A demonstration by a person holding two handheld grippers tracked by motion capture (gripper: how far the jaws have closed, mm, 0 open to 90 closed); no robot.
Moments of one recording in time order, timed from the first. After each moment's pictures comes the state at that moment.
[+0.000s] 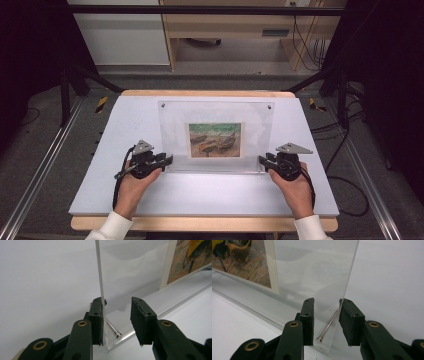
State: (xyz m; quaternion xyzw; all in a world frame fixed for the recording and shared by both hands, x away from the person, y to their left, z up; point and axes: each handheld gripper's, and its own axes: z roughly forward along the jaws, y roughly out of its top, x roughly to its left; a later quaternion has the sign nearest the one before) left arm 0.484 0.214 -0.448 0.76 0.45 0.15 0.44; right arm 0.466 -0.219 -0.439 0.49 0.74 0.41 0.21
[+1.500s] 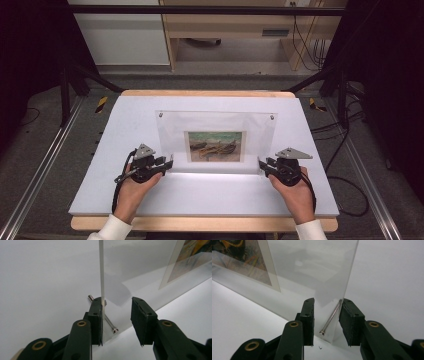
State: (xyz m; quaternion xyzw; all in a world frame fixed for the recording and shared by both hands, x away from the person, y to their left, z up) left arm 0.474 0.211 -0.453 0.77 0.44 0.16 0.43; right arm 0.455 -0.219 -0.445 0.49 0.74 0.41 0.21
